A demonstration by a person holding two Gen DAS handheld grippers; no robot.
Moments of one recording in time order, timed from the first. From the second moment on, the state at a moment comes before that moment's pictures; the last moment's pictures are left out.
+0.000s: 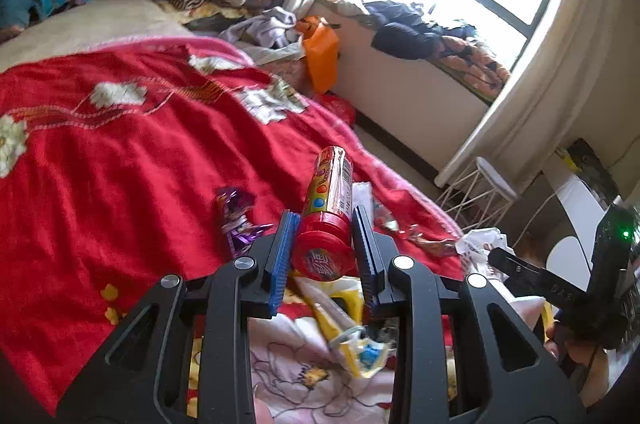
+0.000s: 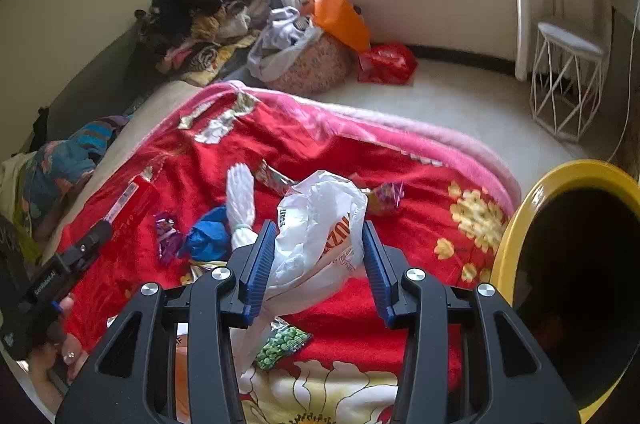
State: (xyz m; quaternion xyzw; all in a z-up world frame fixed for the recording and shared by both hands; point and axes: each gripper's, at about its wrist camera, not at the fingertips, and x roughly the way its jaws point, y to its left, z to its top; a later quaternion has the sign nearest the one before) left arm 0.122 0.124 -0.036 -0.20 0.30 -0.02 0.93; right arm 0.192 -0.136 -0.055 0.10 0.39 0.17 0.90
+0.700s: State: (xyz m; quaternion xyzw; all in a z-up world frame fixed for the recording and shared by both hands) left arm 0.106 0.060 0.001 -0.15 0.27 -0.11 0.94; right arm 0.157 -0.184 -0.004 0.10 0.32 0.14 0.93
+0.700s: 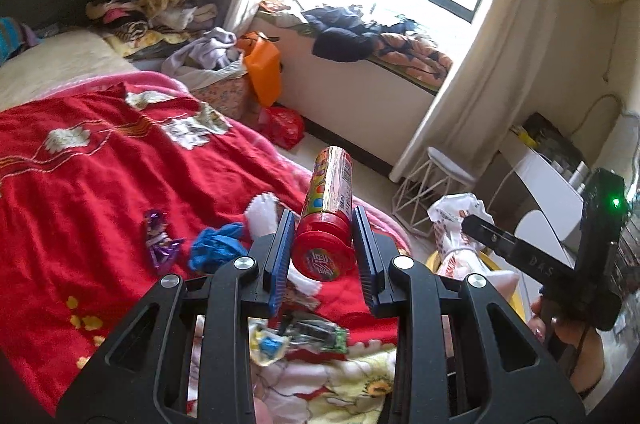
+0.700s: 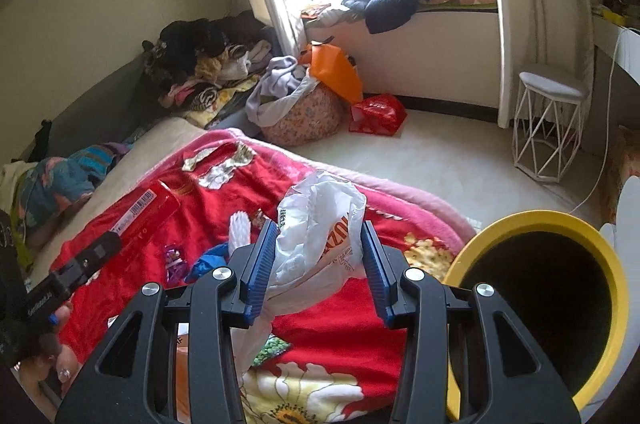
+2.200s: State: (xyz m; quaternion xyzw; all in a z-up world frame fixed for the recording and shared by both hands) left arm 0.097 -0.081 -0.006 -0.06 0.30 -0.23 0.92; right arm 0.137 -0.339 -0.026 0.15 0.29 -0.05 0.94
